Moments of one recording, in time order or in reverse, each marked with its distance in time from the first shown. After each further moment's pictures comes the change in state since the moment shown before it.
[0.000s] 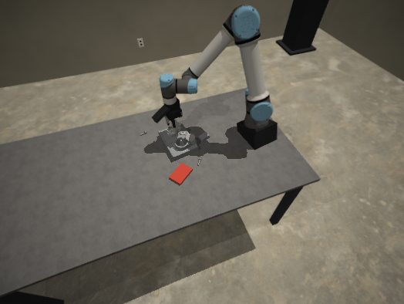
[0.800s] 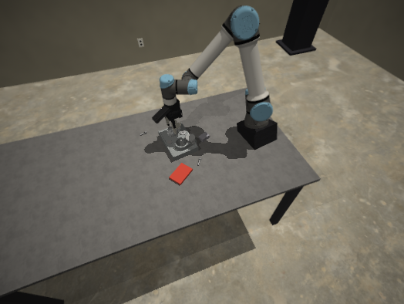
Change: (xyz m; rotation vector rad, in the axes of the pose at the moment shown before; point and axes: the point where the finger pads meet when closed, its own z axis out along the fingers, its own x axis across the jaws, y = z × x) arm 0.000 0.000 0.004 0.000 0.000 0.000
